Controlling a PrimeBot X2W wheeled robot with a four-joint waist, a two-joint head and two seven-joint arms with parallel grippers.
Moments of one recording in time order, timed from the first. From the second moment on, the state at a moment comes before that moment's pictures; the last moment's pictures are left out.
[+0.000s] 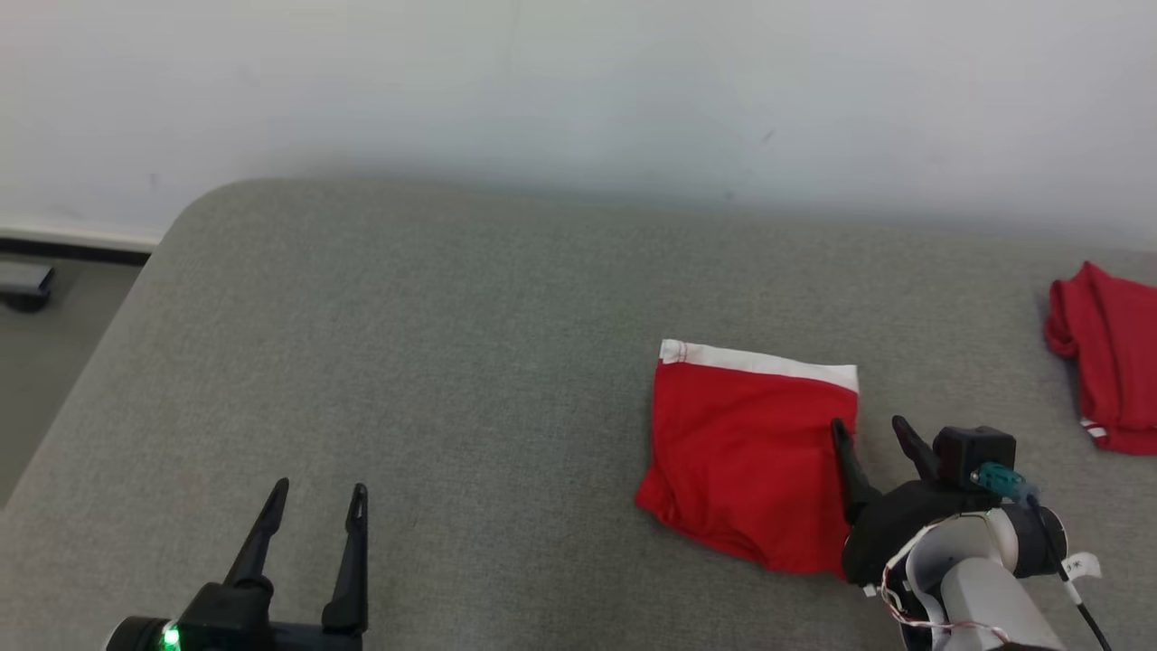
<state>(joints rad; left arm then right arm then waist) -0.01 0.16 -0.10 0.07 -0.15 -0.07 -0.18 -0.35 -0.12 -0.05 0.61 0.13 0.13 -0.07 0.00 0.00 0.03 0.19</state>
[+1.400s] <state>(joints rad) -0.15 0.22 -0.08 0.06 -0.19 -0.06 -0.24 -0.94 -0.50 0.47 0.90 0.35 0.13 0.02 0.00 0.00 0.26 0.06</state>
